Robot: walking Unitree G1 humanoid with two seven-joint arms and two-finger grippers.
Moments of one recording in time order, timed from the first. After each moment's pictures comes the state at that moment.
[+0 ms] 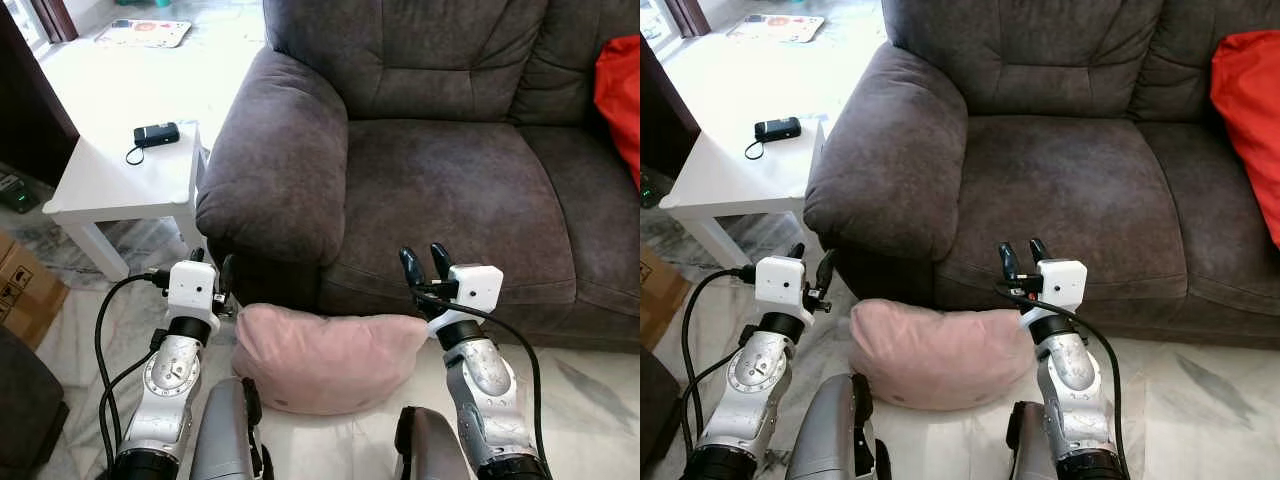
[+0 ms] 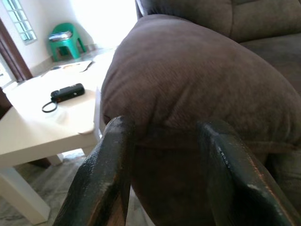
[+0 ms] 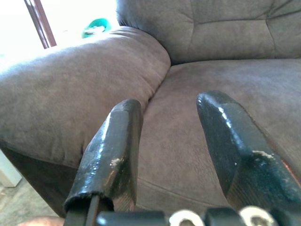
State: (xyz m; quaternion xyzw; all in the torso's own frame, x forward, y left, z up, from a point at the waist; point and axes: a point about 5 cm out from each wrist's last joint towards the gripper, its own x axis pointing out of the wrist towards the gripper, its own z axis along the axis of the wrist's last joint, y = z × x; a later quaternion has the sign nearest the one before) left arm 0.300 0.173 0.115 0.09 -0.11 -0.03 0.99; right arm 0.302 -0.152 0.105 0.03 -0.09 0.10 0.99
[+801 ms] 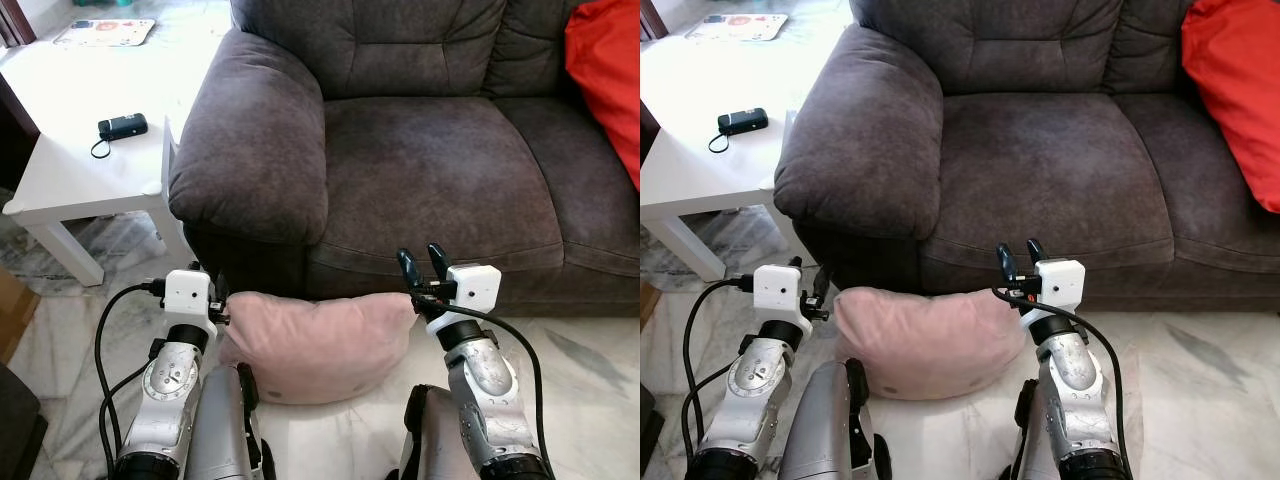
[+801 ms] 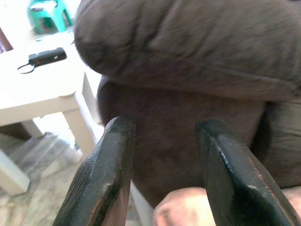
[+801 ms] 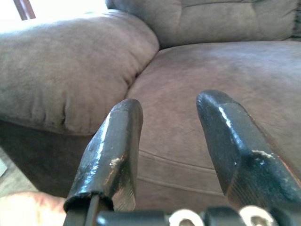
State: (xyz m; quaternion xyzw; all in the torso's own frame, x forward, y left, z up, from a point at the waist) left arm 0.300 0.179 0.101 0.06 -0.06 -0.01 1.00; right arm 0.300 -0.154 0.103 0.02 -0.08 0.12 0.99
